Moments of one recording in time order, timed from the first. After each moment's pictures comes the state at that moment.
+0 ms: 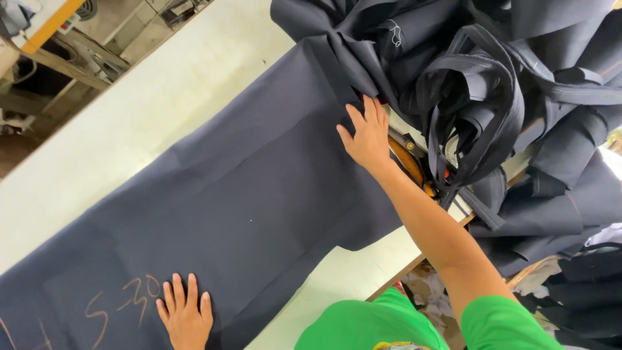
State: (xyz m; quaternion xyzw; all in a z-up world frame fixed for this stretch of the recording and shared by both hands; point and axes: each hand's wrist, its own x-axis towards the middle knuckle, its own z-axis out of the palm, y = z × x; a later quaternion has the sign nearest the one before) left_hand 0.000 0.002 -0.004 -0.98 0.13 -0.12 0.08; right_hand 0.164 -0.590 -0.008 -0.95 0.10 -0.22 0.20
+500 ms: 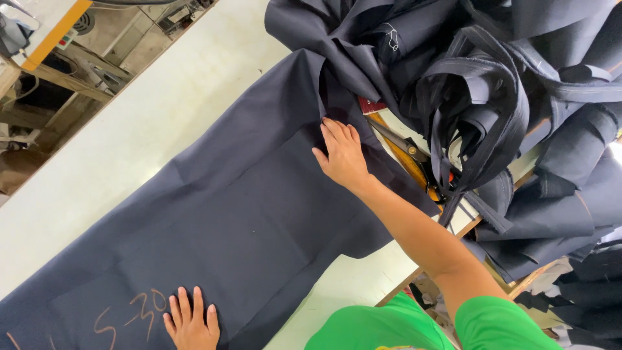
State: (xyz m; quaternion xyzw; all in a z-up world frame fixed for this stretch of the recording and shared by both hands) left_hand 0.000 0.009 -0.024 -0.98 0.11 -0.13 0.10; right_hand 0.174 -0.538 0.000 -0.96 0.04 -0.21 0.18
